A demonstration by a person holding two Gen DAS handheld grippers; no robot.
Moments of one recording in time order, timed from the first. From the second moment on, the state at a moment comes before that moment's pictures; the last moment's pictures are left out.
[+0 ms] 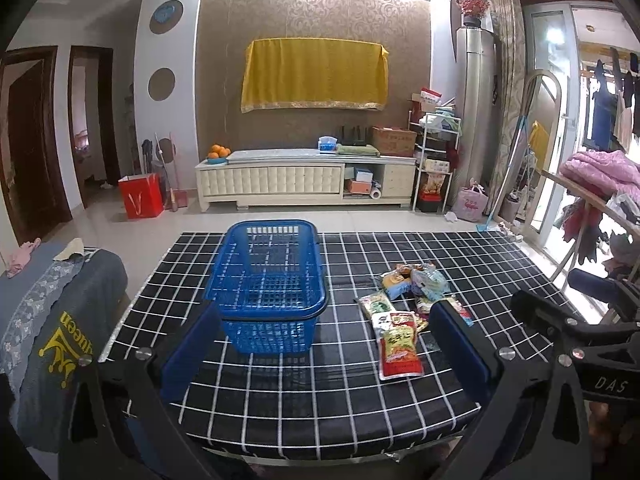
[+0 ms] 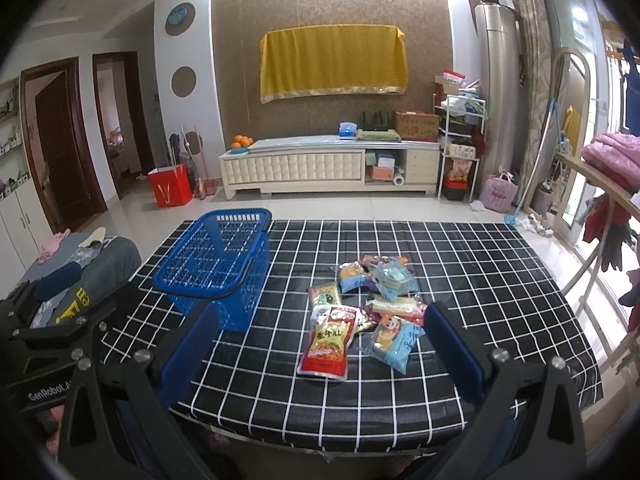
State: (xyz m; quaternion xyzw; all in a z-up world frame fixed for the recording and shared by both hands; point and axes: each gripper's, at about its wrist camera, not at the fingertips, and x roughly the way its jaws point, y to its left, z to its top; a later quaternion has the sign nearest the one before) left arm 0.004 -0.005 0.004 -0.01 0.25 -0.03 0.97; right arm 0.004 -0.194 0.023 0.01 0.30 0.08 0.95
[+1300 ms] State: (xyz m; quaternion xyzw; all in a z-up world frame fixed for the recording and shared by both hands) left arm 0.215 -0.129 -0.202 -0.01 0.56 -0.13 0.82; right arm 0.130 -0.320 -0.156 0.09 0.48 -0.02 0.87
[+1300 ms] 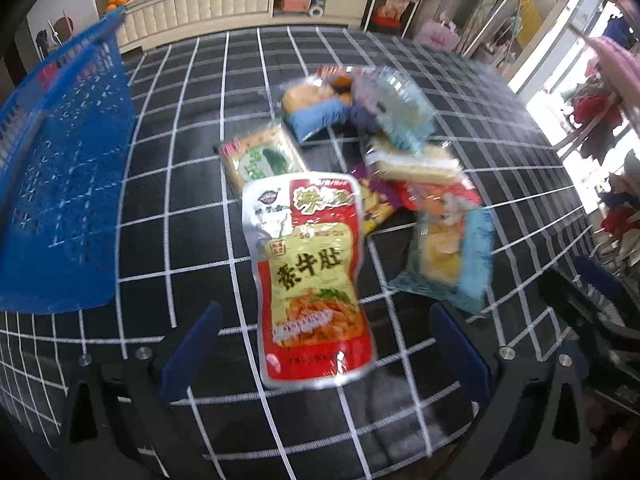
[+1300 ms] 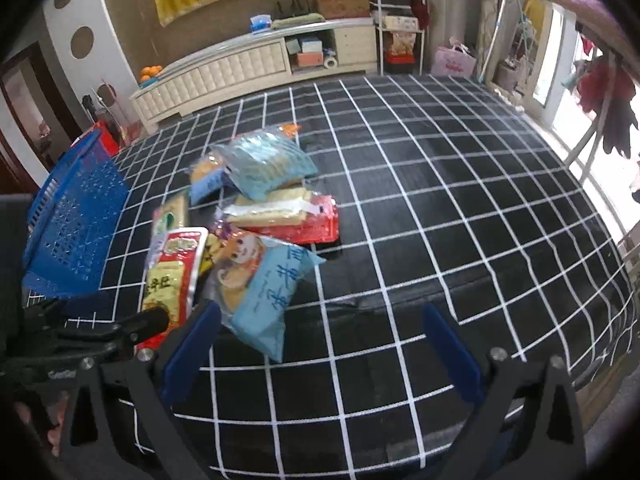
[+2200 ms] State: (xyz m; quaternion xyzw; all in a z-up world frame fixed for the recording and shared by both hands) left arm 0.191 -0.117 -0.201 0.02 0.55 -0.10 0.83; right arm 0.129 -0.316 -0.167 0.11 0.51 -0.01 0.86
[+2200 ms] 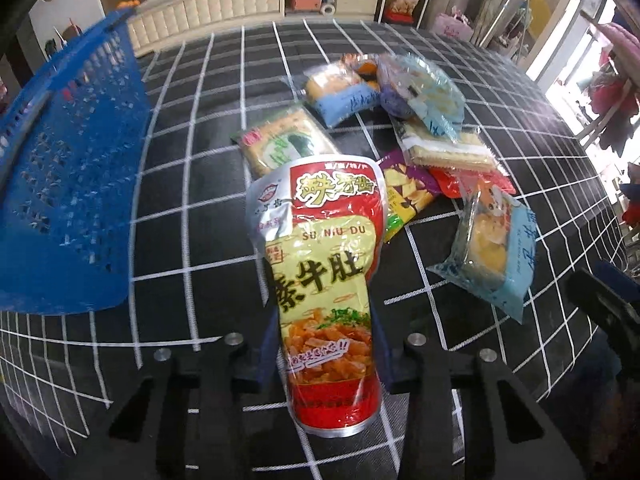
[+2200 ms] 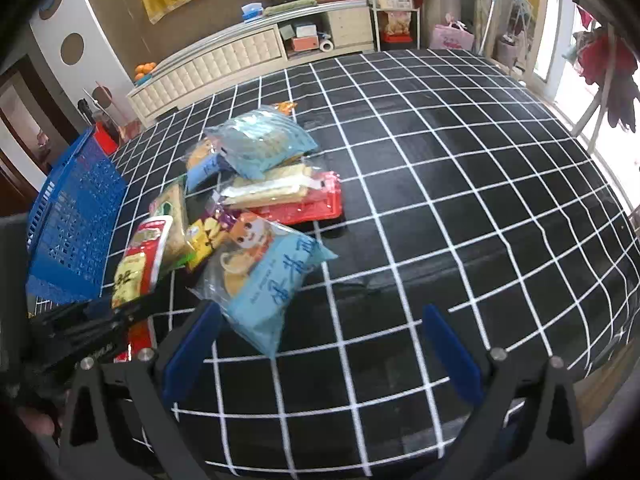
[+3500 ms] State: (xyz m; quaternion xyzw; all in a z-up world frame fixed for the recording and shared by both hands) left arm 0.148 -0.079 -0.128 0.01 0.45 -0.13 0.88; right arm 0.124 -0.236 -0.124 0.08 0.49 -0.02 0.87
